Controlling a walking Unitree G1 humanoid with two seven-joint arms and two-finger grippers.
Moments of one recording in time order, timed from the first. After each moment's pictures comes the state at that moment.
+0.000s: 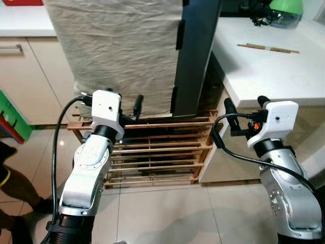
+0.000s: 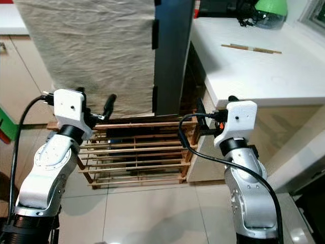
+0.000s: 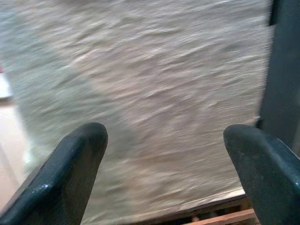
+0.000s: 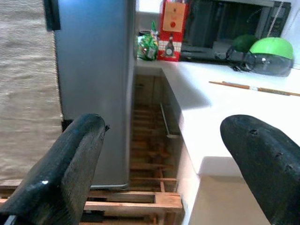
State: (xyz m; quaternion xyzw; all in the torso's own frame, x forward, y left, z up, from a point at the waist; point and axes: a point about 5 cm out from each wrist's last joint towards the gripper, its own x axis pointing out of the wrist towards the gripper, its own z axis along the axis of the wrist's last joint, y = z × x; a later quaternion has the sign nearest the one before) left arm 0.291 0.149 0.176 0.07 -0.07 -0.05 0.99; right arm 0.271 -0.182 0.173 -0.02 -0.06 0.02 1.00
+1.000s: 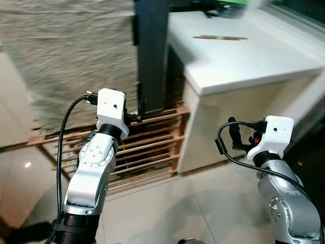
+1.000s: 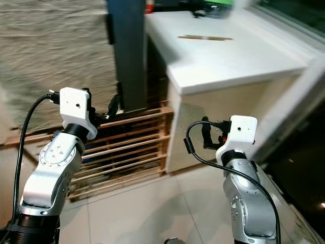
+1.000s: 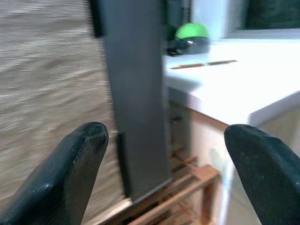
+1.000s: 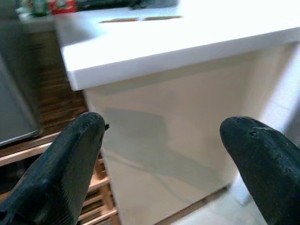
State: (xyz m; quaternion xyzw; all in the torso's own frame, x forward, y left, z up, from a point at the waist) left arm 0.293 0.133 0.178 0.05 -0.05 -0.09 0.99; right arm 0.256 -0.186 0.145 0.03 0.04 -0.03 1.00
